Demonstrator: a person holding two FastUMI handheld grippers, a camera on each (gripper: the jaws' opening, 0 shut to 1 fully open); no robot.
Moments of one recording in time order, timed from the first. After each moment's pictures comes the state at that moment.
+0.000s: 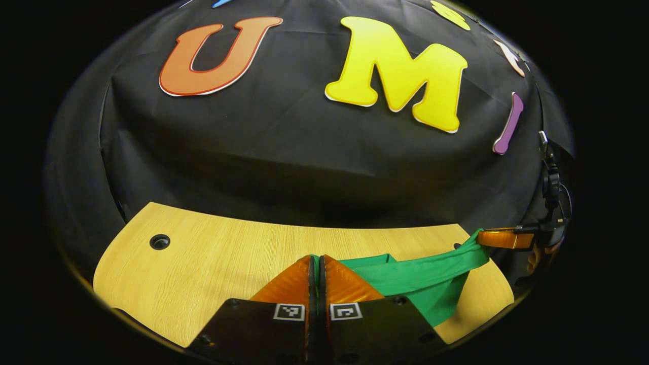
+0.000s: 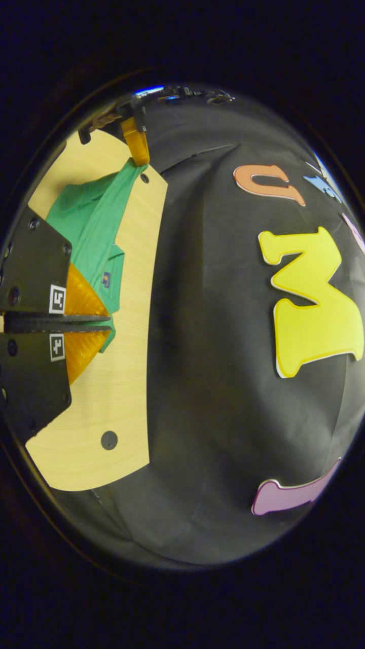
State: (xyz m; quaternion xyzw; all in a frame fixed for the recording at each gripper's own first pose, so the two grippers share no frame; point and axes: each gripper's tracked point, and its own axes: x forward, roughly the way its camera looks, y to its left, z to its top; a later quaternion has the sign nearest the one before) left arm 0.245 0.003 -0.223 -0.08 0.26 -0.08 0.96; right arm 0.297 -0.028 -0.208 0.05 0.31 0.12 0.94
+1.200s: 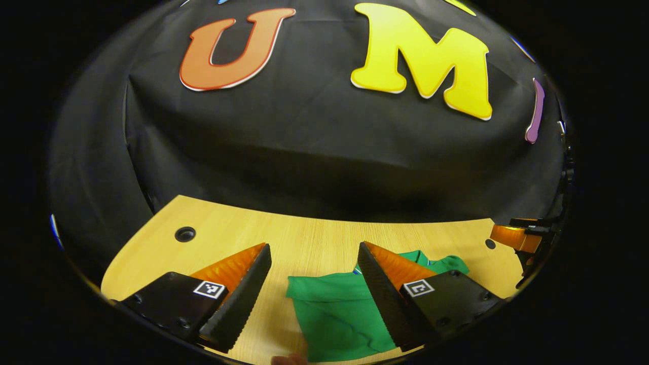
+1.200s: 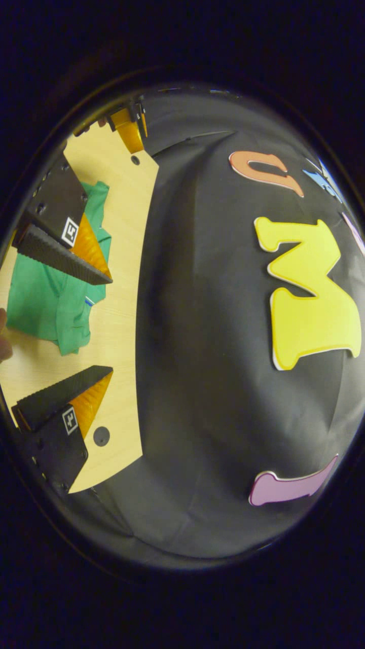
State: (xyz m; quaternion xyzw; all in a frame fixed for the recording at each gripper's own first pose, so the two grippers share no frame) left arm 0.238 0.024 -0.207 -0.04 0.24 0.01 0.97; right arm 0.302 -0.030 -0.194 0.05 0.25 0.07 0.96
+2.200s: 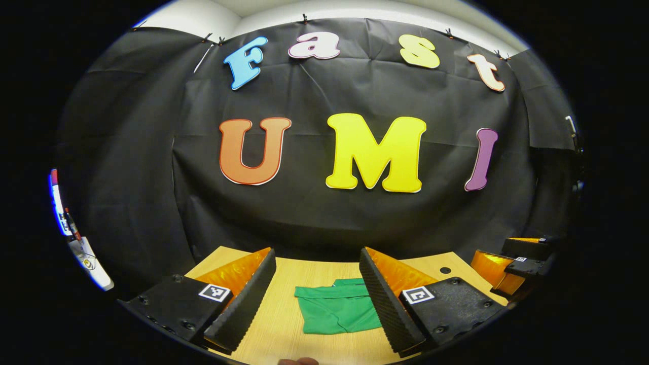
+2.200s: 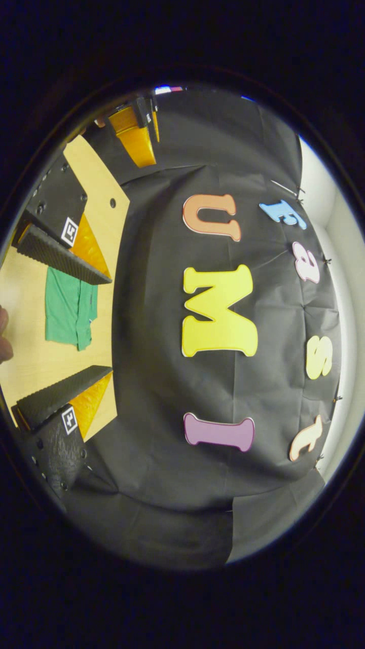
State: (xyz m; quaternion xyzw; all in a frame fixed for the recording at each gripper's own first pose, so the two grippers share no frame) left arm 0.034 -0.015 -0.004 -0.02 0.10 0.00 1.00; right arm 0.049 -0.033 -0.033 0.06 0.11 0.04 0.99
